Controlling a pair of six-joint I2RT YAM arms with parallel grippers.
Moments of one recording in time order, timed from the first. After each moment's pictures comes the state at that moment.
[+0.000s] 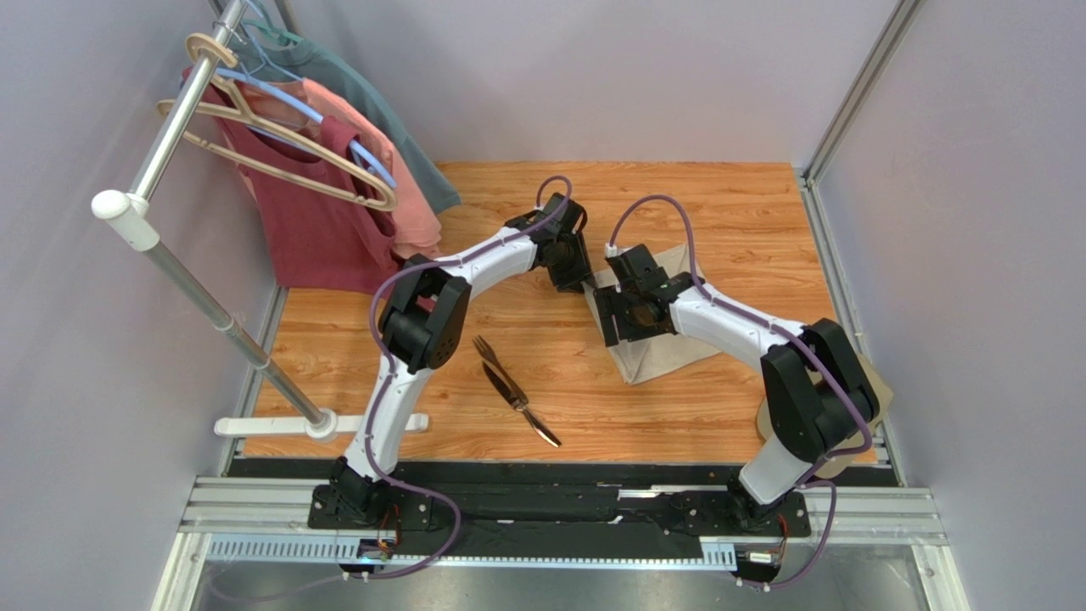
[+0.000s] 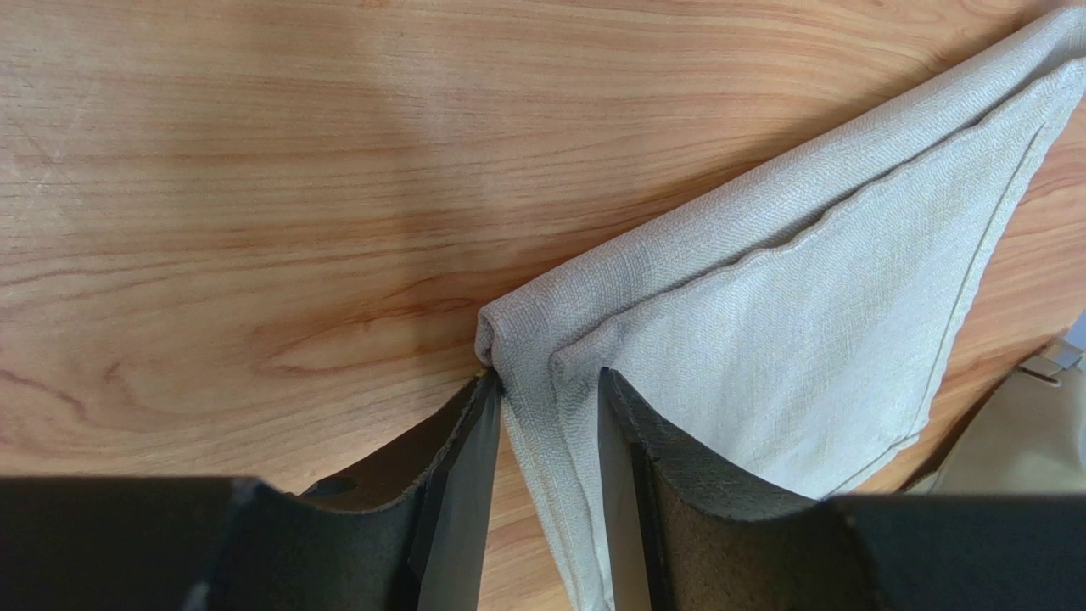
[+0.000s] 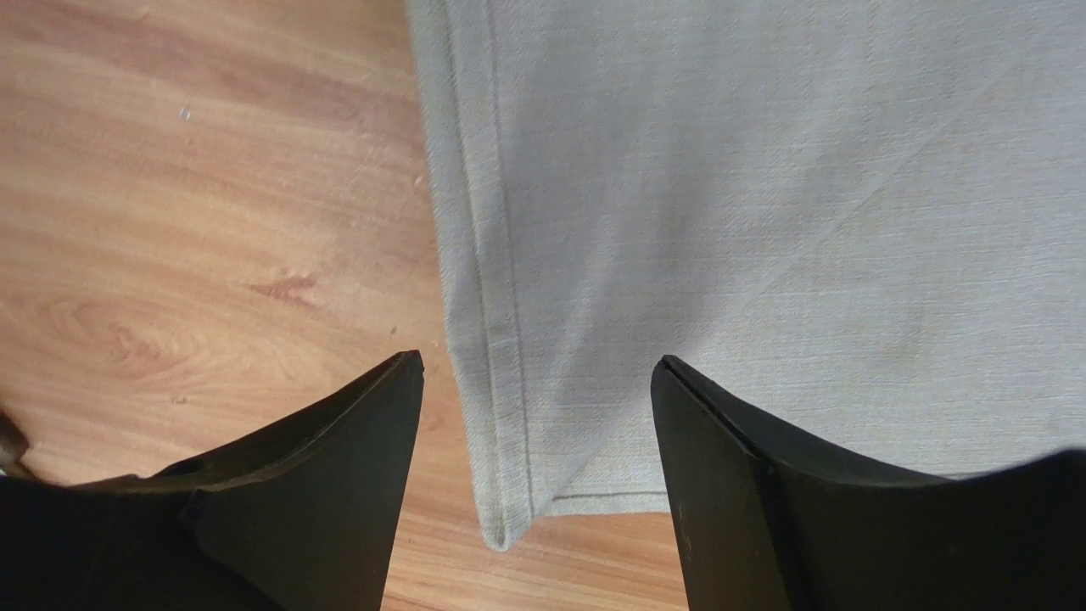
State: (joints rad) left arm -0.63 2.35 1.89 -0.51 0.15 -0.86; right arm 0.55 1.64 1.06 -0.49 0.11 0.27
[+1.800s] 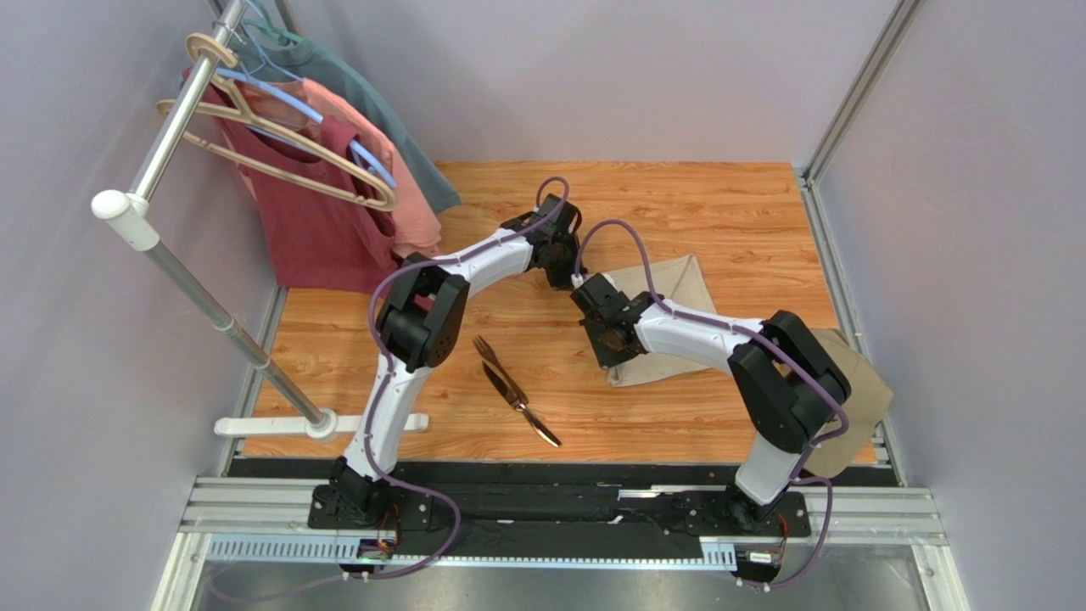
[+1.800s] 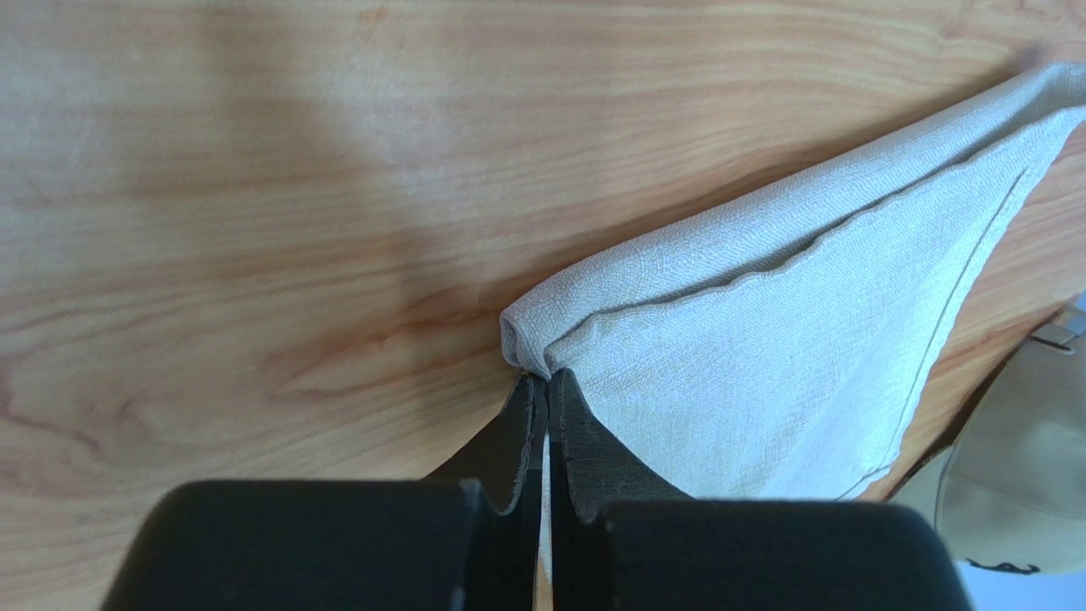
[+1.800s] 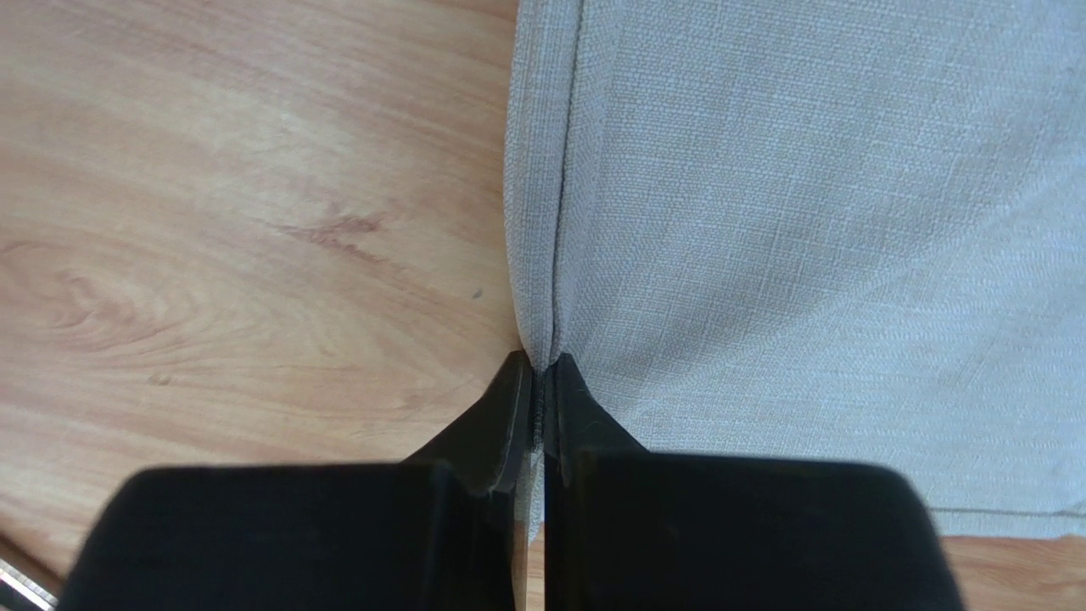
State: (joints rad) left arm -0.60 2.35 1.87 -0.47 0.20 -0.81; right arm 0.73 1.73 1.04 -0.51 0.23 0.31
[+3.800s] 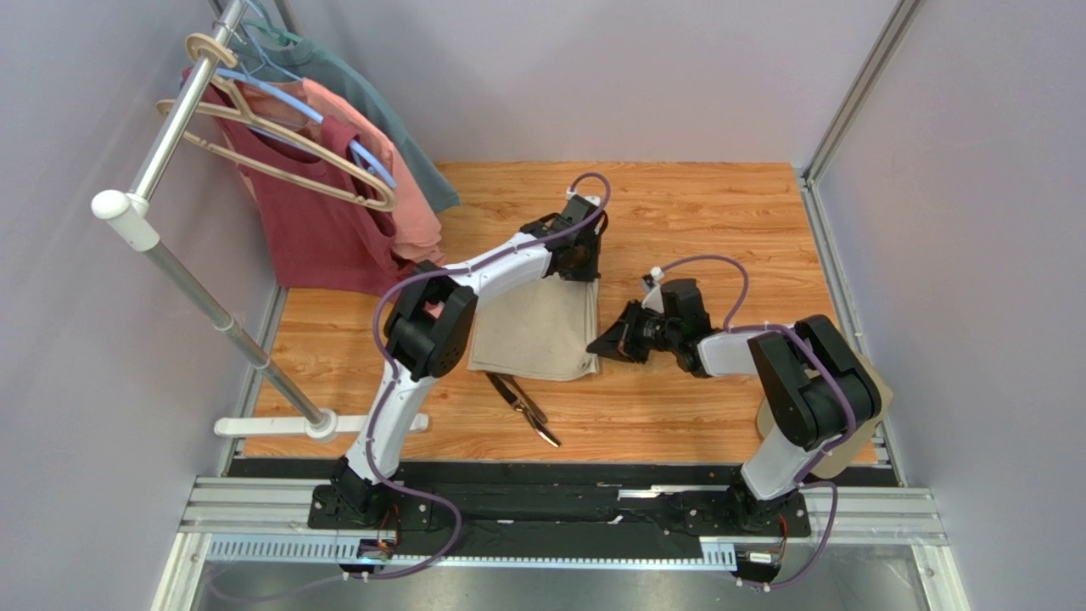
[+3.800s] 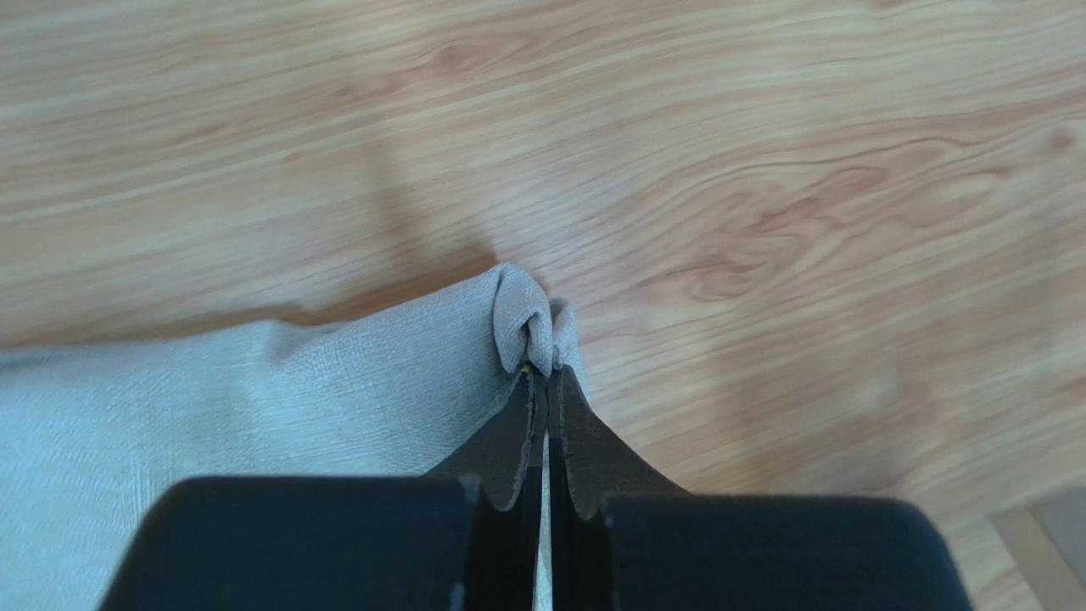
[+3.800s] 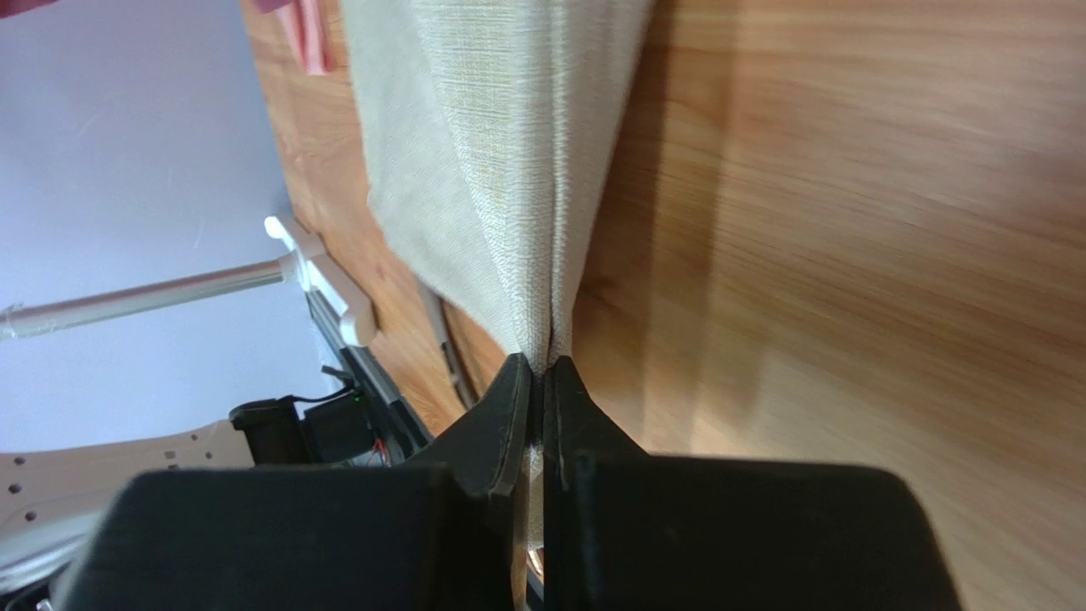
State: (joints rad) left arm -0.68 2.32 1.90 -0.45 -0.05 -0.50; right arm 0.38 1.67 0.60 0.41 -0.63 0.92
